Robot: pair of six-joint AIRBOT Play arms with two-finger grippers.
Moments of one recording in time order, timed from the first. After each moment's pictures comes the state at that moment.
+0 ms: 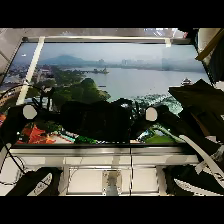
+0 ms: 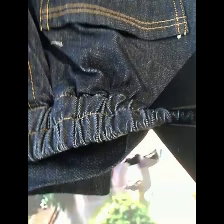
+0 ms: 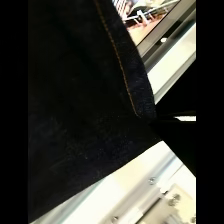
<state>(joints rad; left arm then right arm) -0.06 -0.92 0.72 1.38 -1.03 -1.41 0.60 -1.19 0.86 -1.15 1.18 1.38</state>
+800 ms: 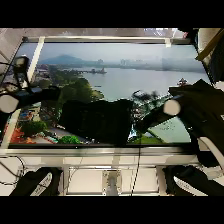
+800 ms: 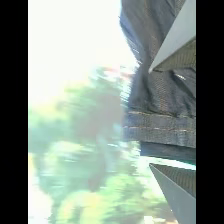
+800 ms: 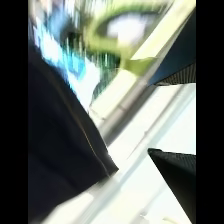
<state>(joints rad) -0.03 -0.83 0.95 1.36 -0.84 -1.46 0.41 -1.02 0.96 -1.32 1.34 1.41</state>
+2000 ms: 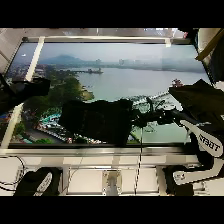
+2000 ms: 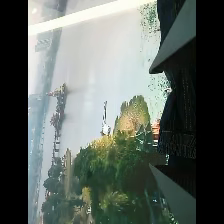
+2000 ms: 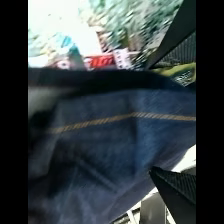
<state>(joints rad) -0.03 -0.67 0.99 1.36 -0.84 -1.57 0.08 -1.55 0.72 -0.30 1.02 0.99</state>
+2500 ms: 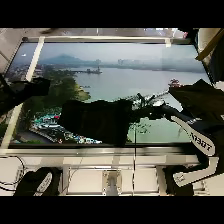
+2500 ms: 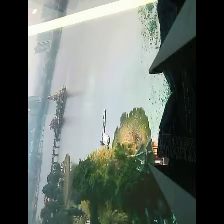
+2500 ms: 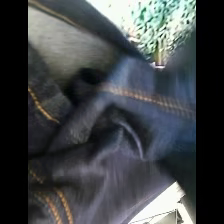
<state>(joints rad) -0.03 -0.67 0.99 1.36 -0.84 -1.57 0.24 -1.60 0.87 -0.36 0.92 1.12</state>
